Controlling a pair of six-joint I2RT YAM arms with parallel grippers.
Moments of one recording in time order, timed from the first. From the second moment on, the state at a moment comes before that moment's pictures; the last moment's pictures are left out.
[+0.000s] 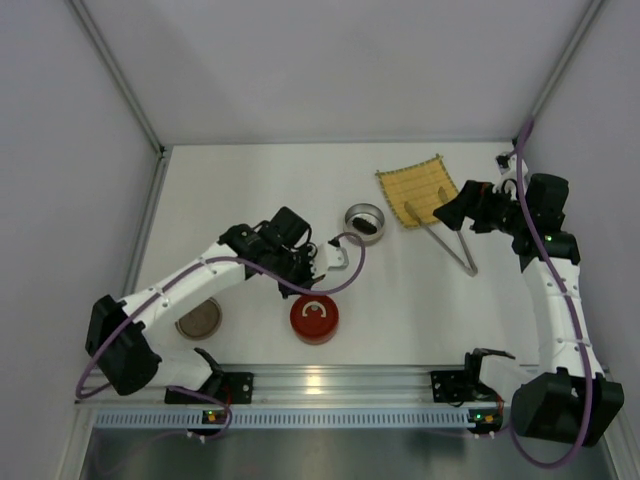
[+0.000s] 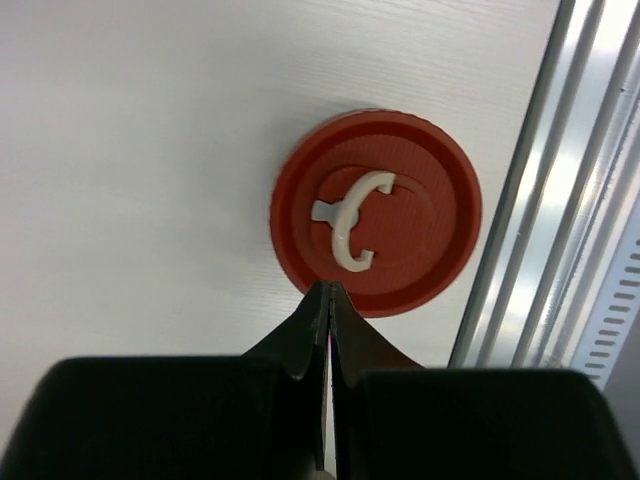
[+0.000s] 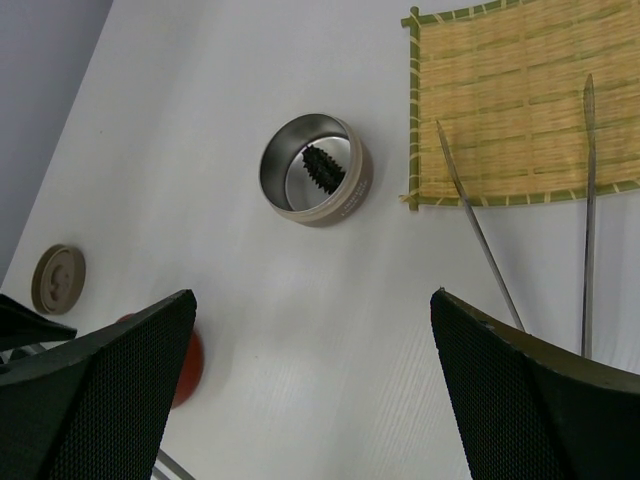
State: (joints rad) left arm -0.78 1.34 1.13 -0.90 0.38 0.53; right arm -0.16 1.05 1.02 -0.49 -0.68 0.15
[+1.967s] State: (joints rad) left arm -0.73 1.71 1.34 -1.05 0.46 0.80; right arm -0.16 1.06 1.01 -0.48 -0.71 0.15
